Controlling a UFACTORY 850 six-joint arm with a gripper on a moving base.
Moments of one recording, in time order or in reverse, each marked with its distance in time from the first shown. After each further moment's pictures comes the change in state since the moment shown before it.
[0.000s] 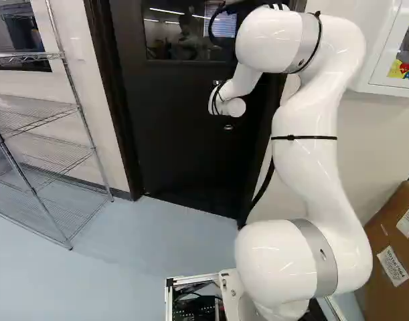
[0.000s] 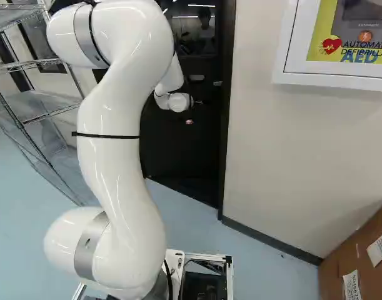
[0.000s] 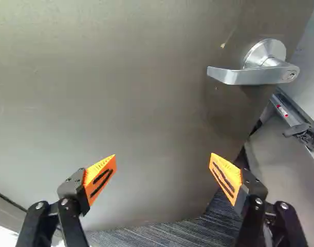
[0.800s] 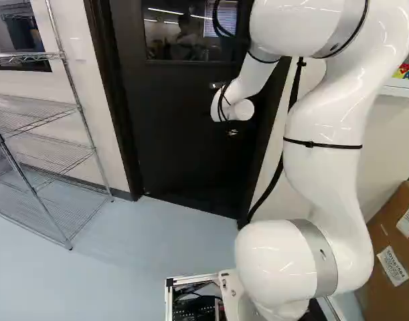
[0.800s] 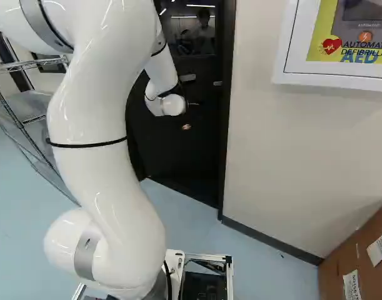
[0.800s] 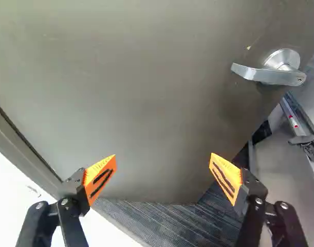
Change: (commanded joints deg) arm 0.1 10.8 13.4 -11.1 0.0 0.0
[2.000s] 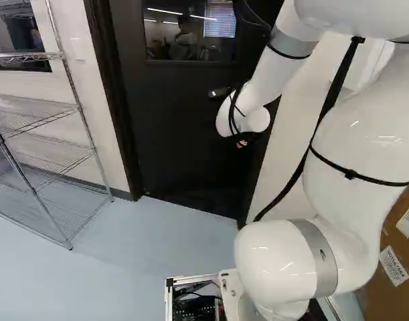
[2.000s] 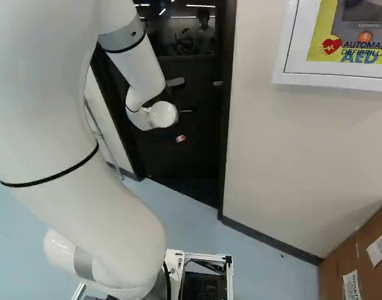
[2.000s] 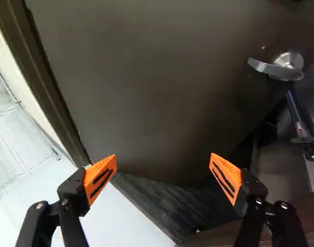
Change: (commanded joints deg) arm -0.1 16.9 18.8 -5.0 0.0 0.0
